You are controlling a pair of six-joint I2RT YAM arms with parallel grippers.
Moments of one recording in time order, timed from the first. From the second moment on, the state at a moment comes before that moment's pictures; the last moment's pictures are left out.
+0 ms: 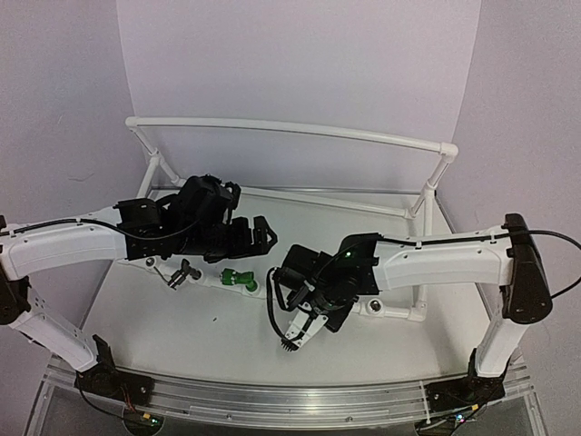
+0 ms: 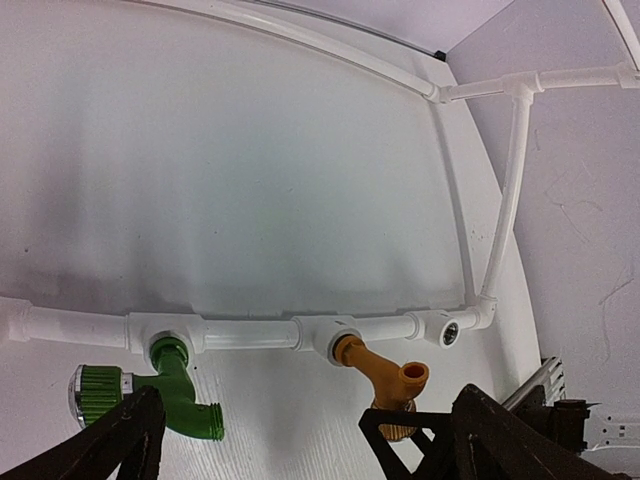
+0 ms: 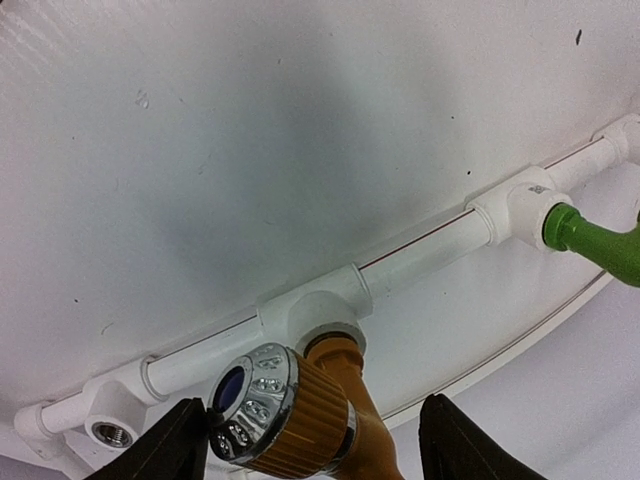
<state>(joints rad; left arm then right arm) -1.02 1.39 1.17 -0.45 -0.19 -0.84 1.22 1.82 1.42 -0.87 0.36 -1.41</state>
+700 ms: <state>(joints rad) -1.02 1.39 1.17 -0.44 -0.19 -0.84 1.22 1.90 1.62 -0.89 0.22 -0.82</state>
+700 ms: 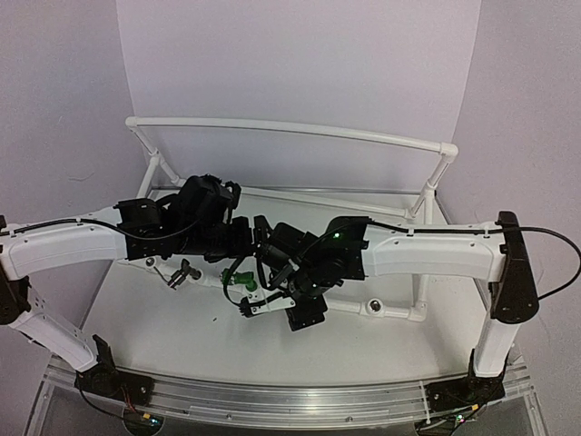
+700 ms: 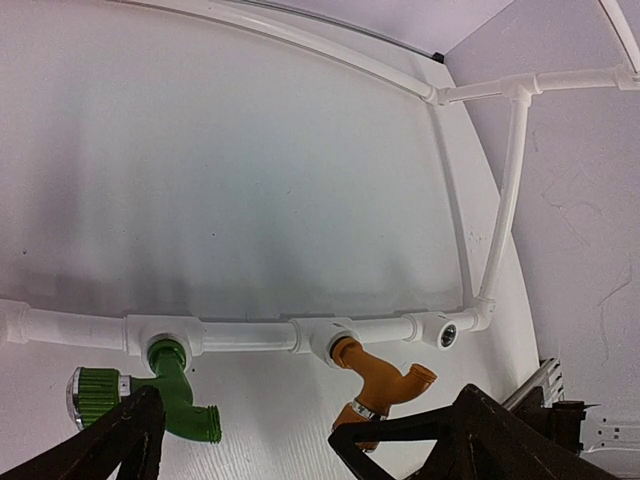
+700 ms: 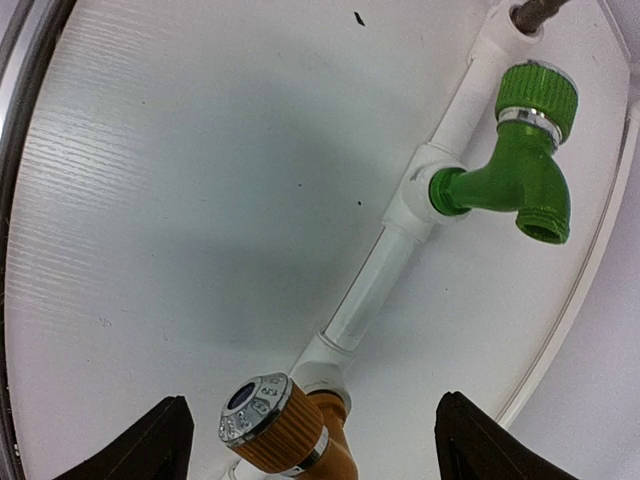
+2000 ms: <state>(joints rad) -1.02 1.37 1.16 -0.44 -0.21 -0.85 1.29 2.01 1.60 -0.74 0.57 -0.96</state>
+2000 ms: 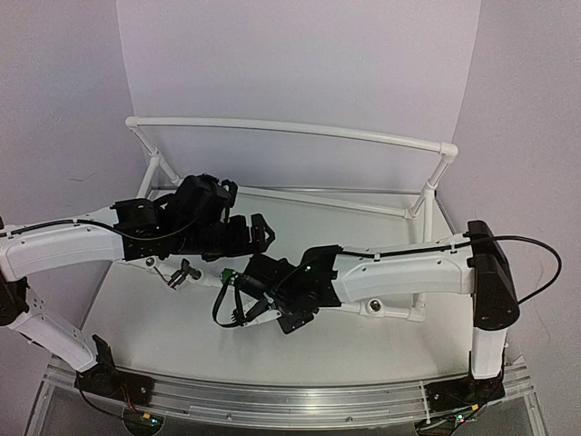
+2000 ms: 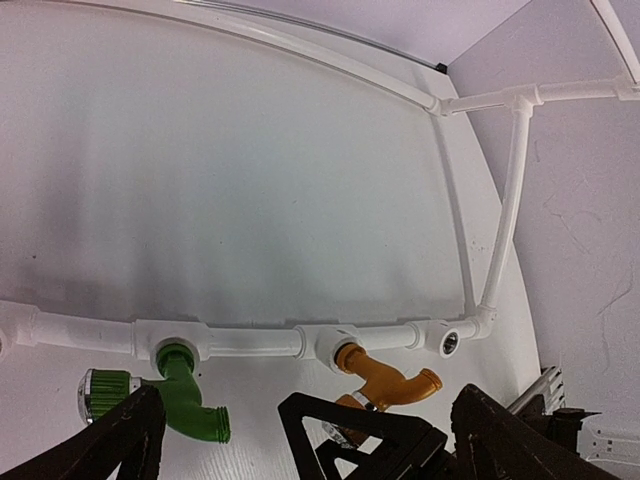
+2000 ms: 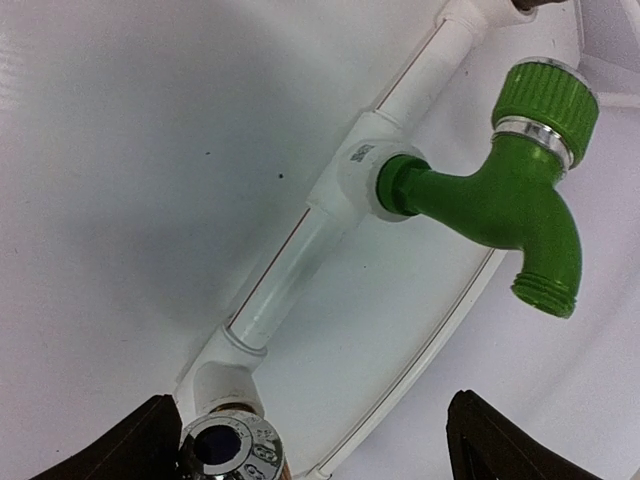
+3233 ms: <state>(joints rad) -1.01 1.35 1.14 -0.42 -0.30 -0.89 1.23 2.03 1.71 -0.80 0.57 -0.97</state>
